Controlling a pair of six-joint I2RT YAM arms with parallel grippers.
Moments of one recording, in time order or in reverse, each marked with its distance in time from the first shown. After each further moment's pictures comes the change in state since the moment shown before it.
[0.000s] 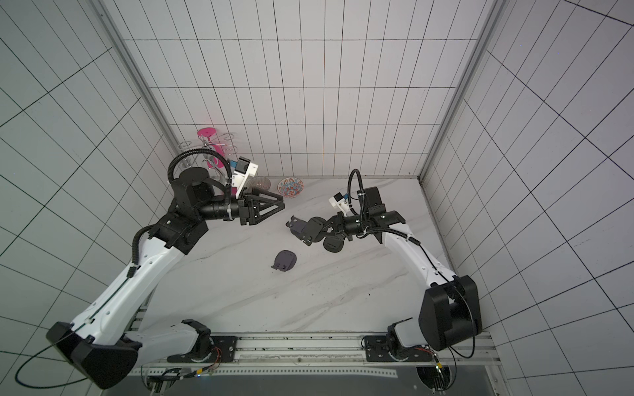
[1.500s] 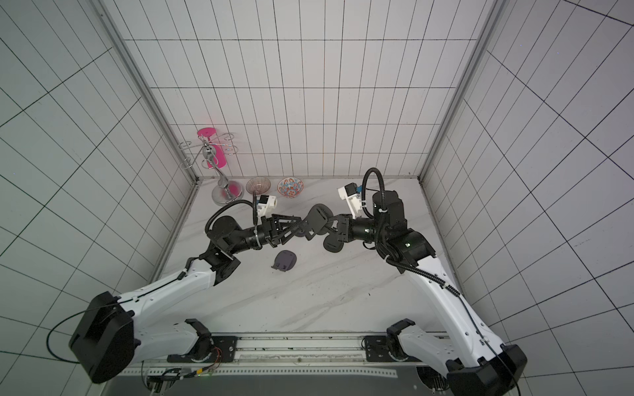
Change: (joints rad) left arm -0.181 0.029 -0.586 0.950 -0.278 -1.011; right arm 0.115 -0.352 -0.018 0.095 0.322 -0.004
